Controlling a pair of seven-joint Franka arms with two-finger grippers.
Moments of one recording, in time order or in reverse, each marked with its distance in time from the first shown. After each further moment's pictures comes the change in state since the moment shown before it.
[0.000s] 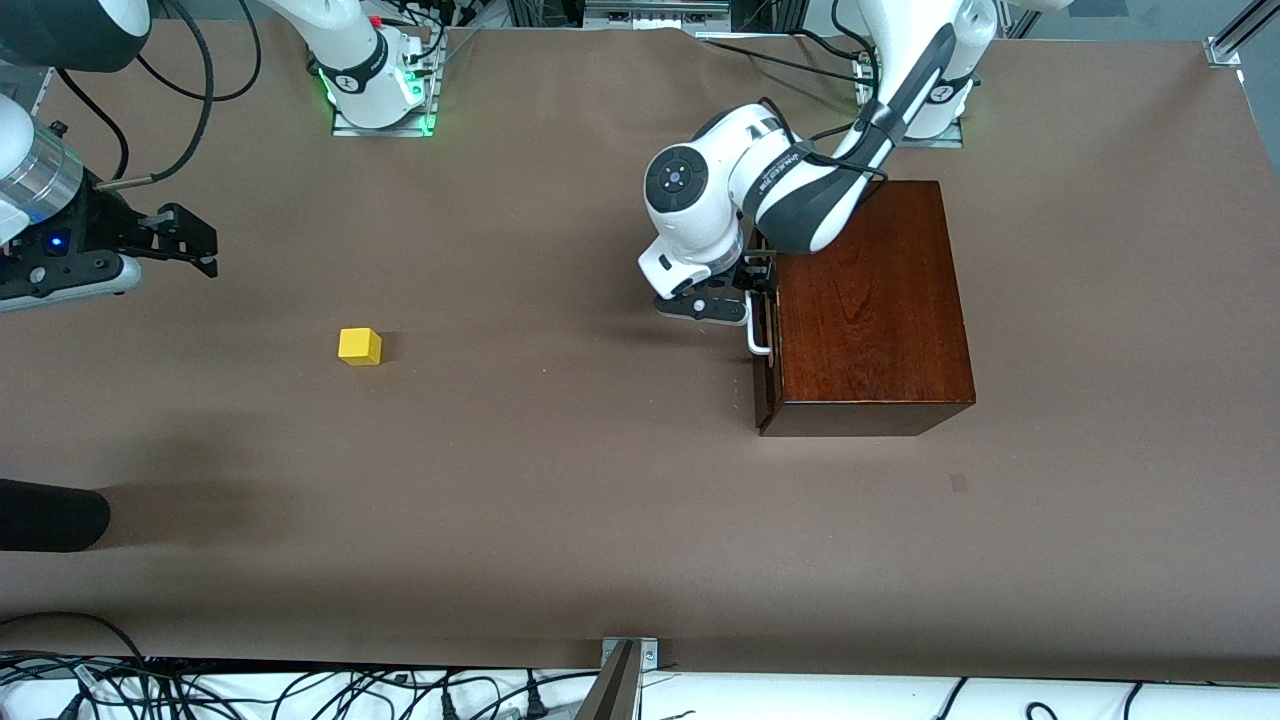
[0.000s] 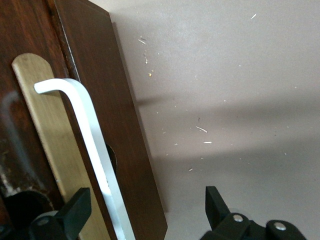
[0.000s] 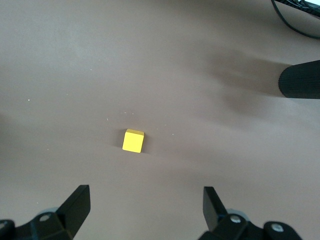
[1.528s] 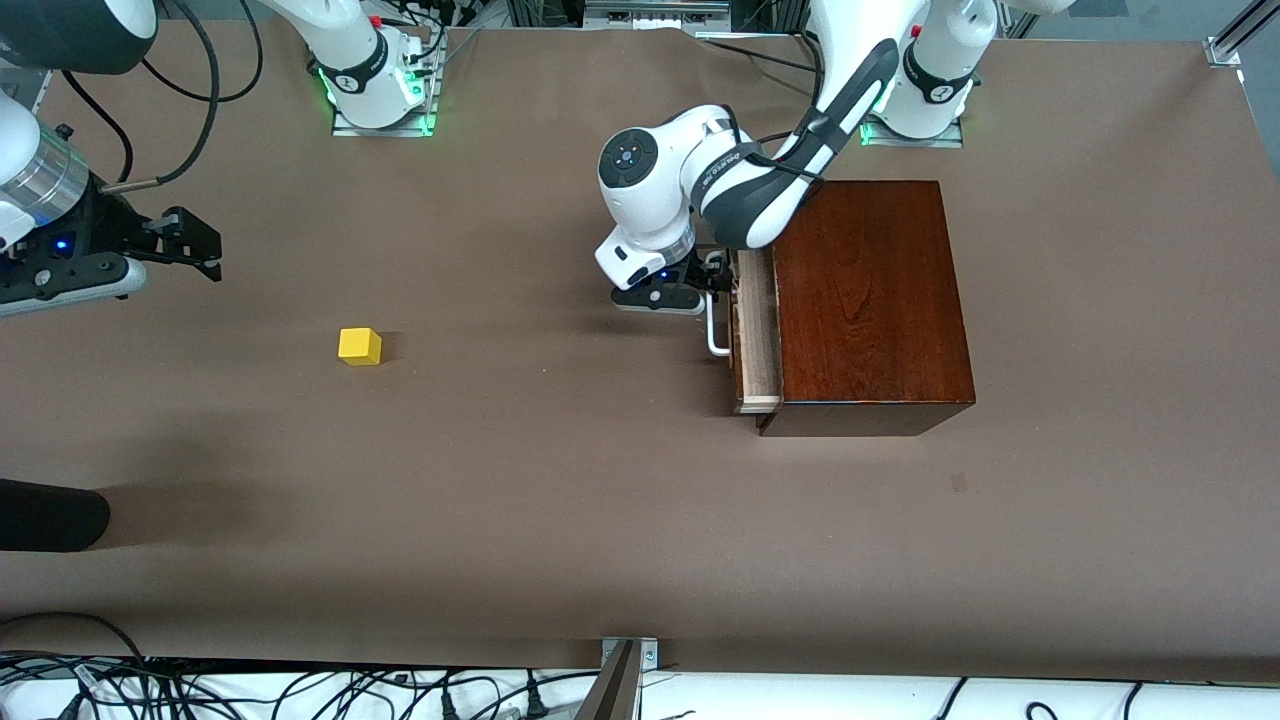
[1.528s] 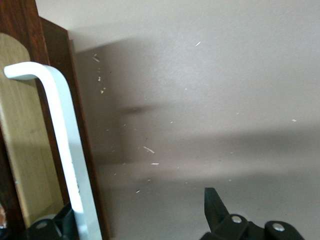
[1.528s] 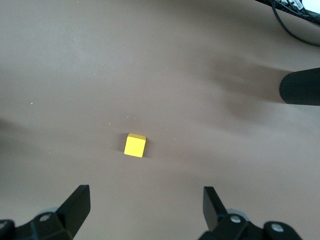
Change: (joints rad) left arm -0.090 0.095 0.000 0.072 0.057 0.115 -0.172; right arm 0.010 0.005 0.006 0.006 0.008 0.016 0.000
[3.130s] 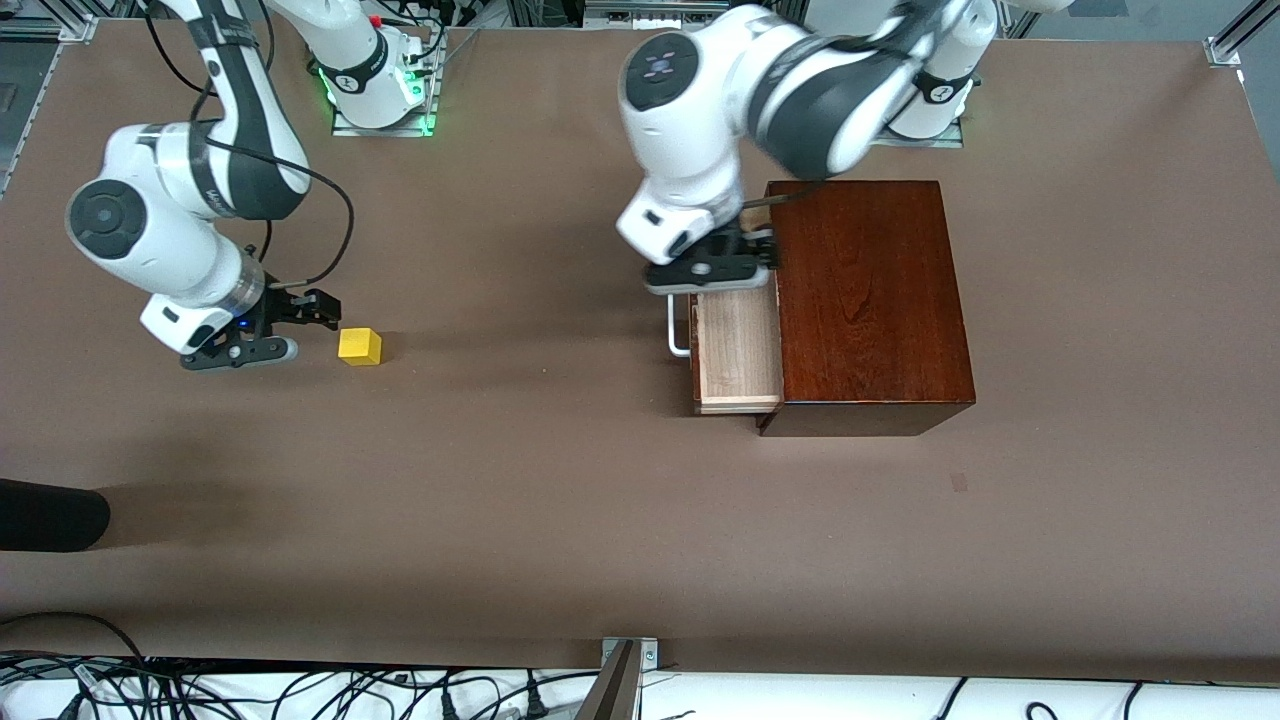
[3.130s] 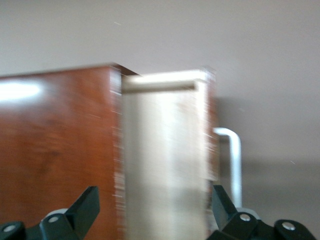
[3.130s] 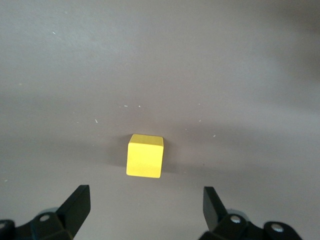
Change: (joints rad) left arm 0.115 -0.192 0.002 0.204 0.000 -0.342 0.070; right arm -0.001 0.083 -0.004 -0.553 0.061 0.565 0.108
